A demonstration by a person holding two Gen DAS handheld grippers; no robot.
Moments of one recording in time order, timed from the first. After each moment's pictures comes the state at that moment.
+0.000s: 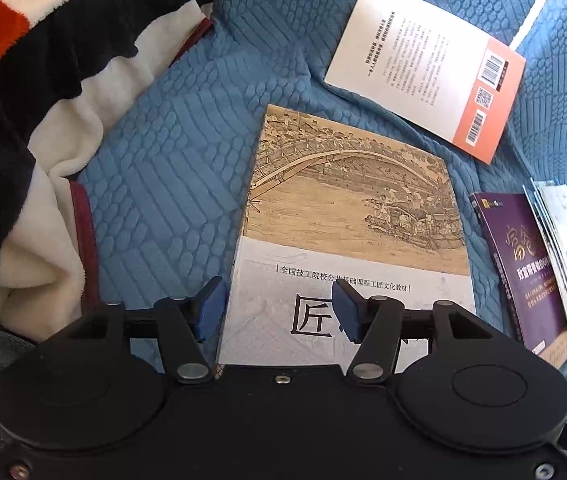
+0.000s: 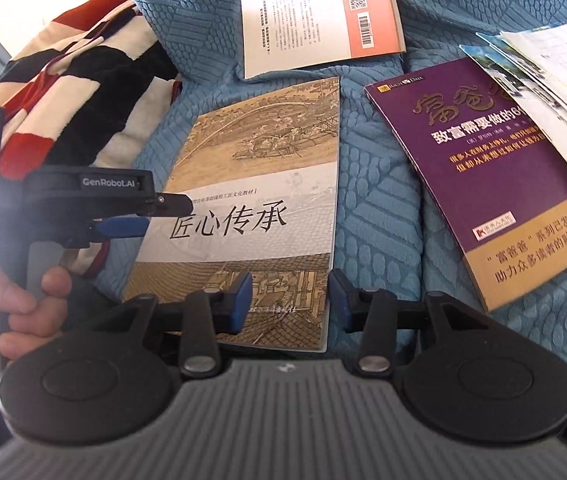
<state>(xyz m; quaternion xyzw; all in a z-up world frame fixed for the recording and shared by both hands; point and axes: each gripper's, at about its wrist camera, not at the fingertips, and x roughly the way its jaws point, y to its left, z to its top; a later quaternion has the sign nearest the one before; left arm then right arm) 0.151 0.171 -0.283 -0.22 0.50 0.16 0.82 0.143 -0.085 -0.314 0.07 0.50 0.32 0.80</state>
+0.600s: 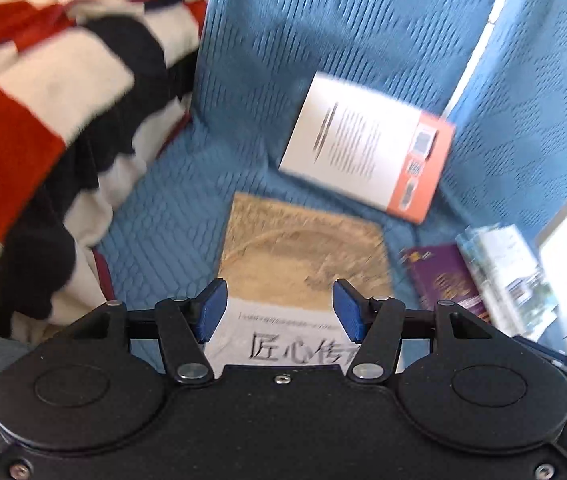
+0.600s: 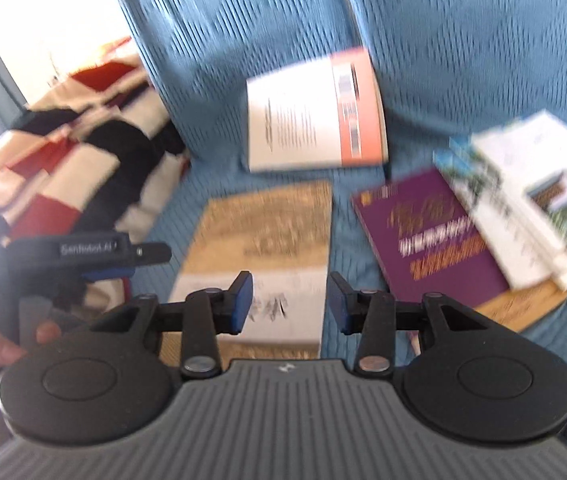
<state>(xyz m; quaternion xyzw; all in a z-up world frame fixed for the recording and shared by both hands) 0.120 0.155 -0.191 -0.21 0.40 0.15 0.88 0.150 -0.110 -0.229 0.07 0.41 0.31 0.85</state>
